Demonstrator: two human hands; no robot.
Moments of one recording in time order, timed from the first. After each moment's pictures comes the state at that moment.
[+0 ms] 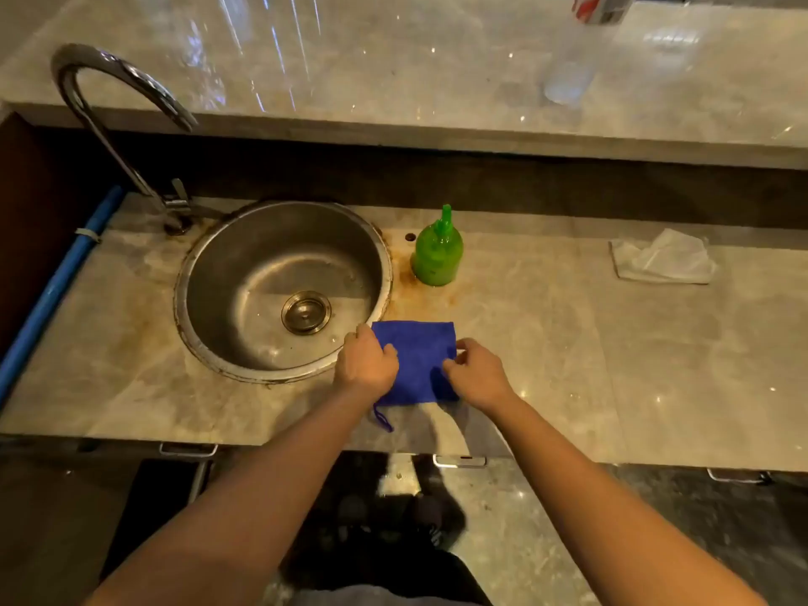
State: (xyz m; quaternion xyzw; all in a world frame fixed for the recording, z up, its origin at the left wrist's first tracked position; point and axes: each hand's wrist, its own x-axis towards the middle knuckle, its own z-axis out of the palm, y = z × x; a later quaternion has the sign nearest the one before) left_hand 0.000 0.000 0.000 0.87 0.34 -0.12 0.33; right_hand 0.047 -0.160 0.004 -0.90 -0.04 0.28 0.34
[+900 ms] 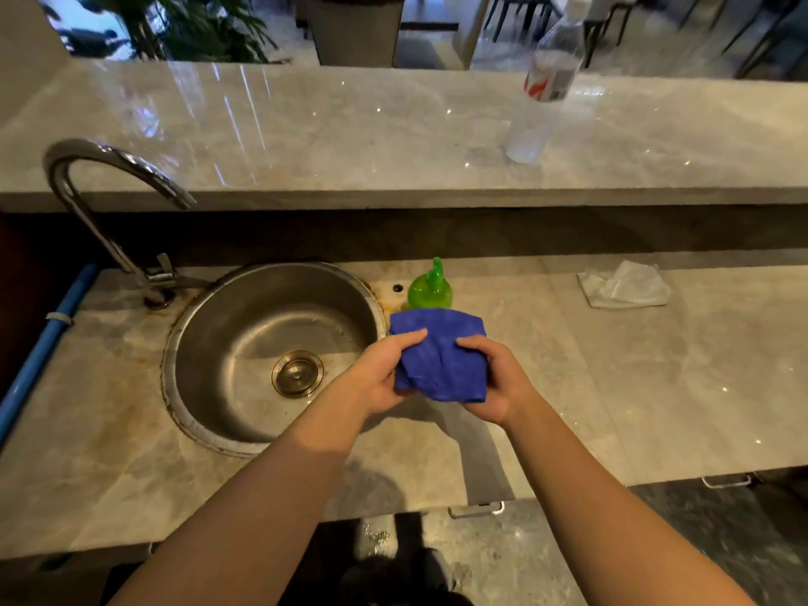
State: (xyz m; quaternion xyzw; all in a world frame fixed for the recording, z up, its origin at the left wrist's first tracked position) left_hand 0.054 0.022 0.066 0.41 0.31 -0.23 0.83; right_hand 0.074 -0.138 0.067 -0.37 0.18 0.39 0.83
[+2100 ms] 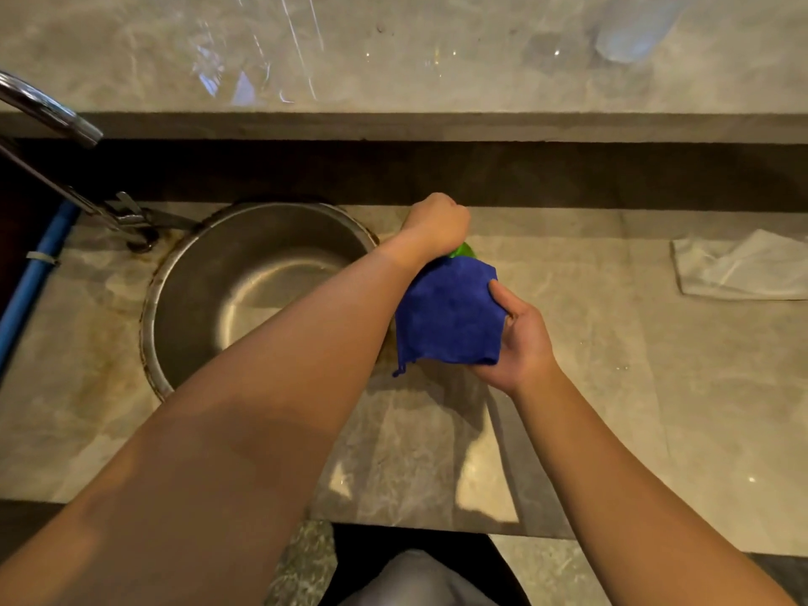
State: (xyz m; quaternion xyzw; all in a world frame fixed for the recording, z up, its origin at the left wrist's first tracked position) left_hand 0.253 0.014 0.048 0.87 0.23 -0.13 0.41; right_hand 0.177 -0.141 0.000 -0.28 0.22 0.46 0.81
